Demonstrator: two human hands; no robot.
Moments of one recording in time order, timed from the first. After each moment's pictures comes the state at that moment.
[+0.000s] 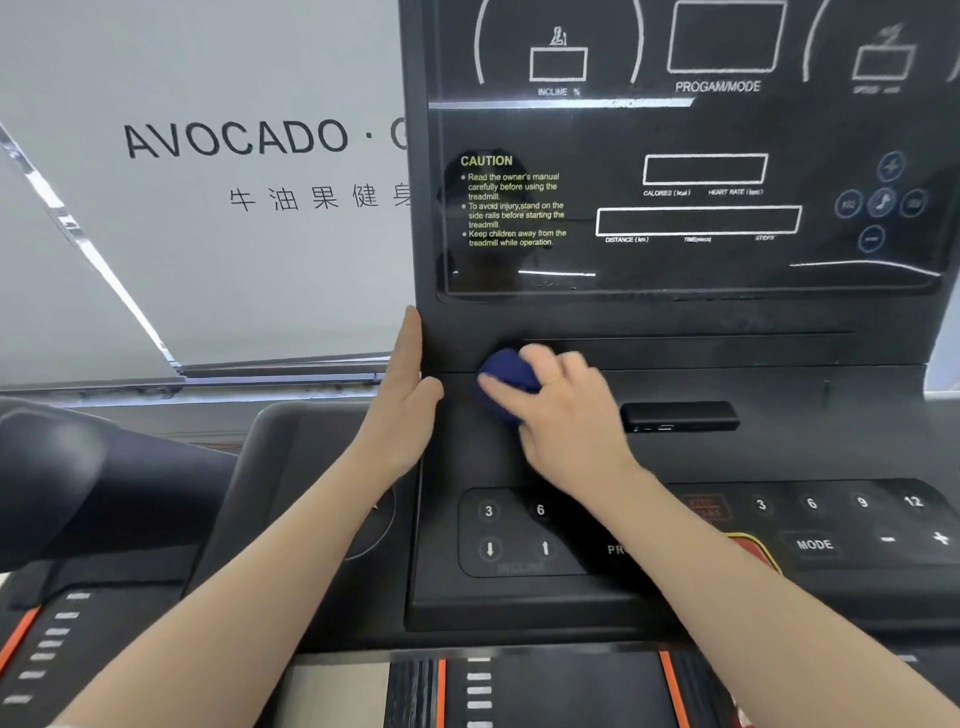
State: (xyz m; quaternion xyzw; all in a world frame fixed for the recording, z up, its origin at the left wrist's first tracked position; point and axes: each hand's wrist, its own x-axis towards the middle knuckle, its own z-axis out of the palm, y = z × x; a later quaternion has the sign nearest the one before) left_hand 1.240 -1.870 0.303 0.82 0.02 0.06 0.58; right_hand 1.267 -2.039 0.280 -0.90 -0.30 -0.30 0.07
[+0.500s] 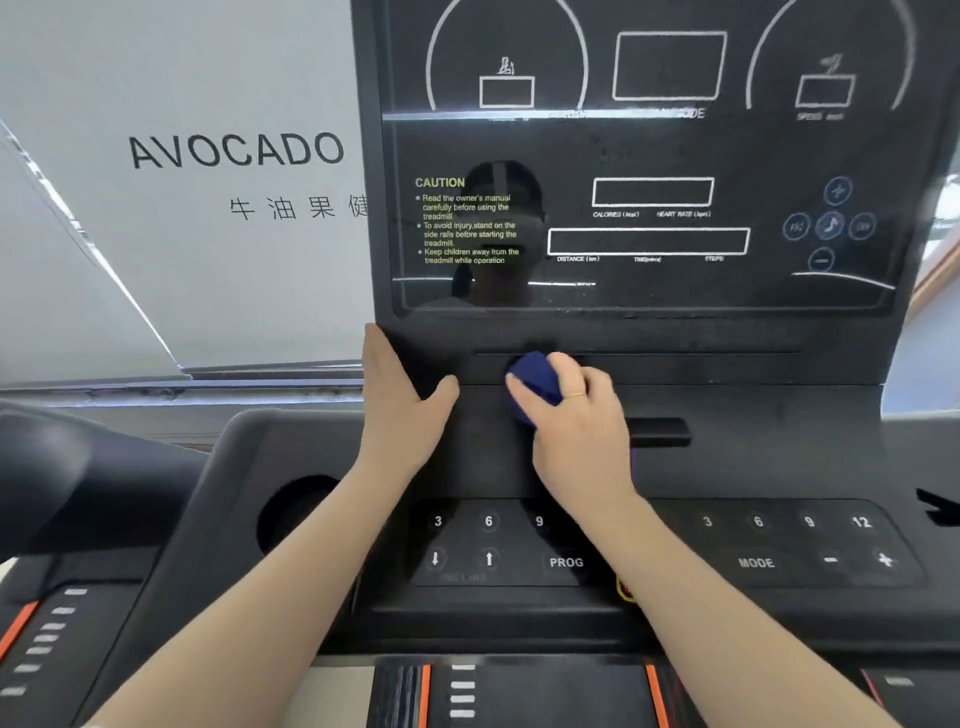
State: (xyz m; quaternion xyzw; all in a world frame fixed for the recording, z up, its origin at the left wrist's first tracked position) left_hand 1.249 -1.917 0.303 0.84 0.11 0.16 0.50; right_hand 1.273 -2.080 0.268 -0.89 -0.21 -0.37 0.13
